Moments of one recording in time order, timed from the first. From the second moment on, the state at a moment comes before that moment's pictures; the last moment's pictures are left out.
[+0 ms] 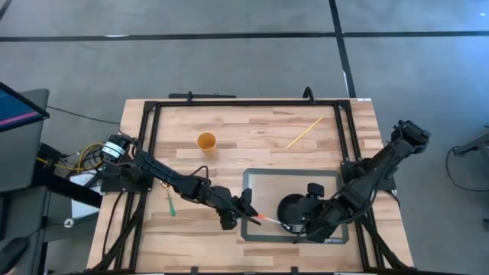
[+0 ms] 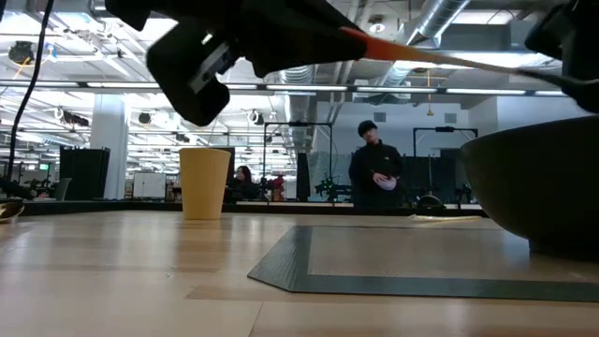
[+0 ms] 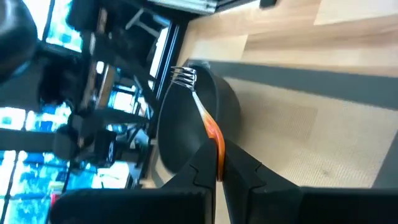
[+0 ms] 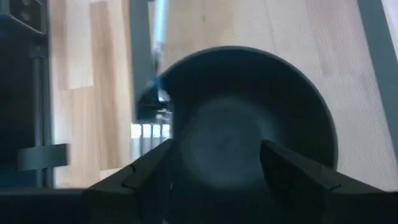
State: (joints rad) left arm -0.40 1.78 0.98 0.40 -0.09 1.16; right arm 0.76 1.41 0.99 -0.75 0.34 0.84
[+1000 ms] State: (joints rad) left arm -0.33 1.78 0.98 0.36 -0.10 1.16; right arm 0.69 1.49 0.99 -0.66 0.31 0.80
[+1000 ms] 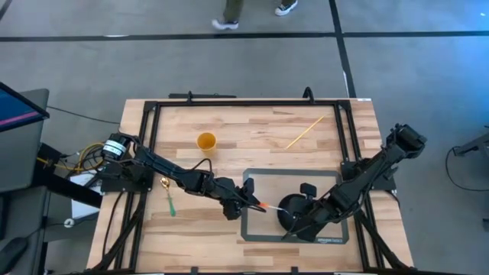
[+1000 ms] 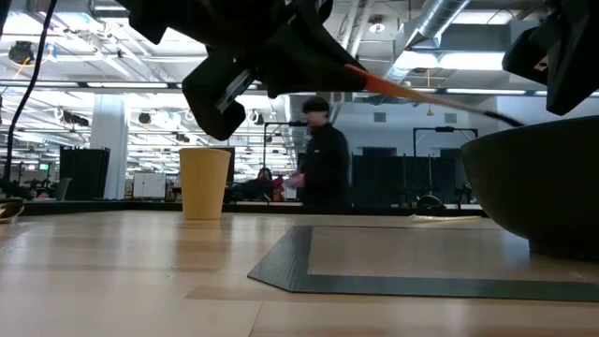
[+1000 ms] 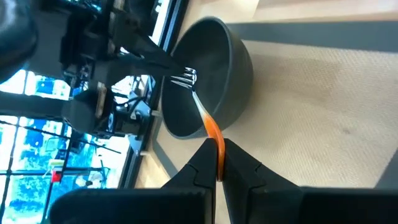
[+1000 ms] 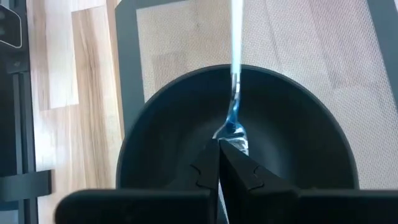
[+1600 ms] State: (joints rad) left arm -0.32 1.78 0.98 0.35 -0.10 1.15; right arm 0.69 1.49 0.88 -0.54 0.31 0.84
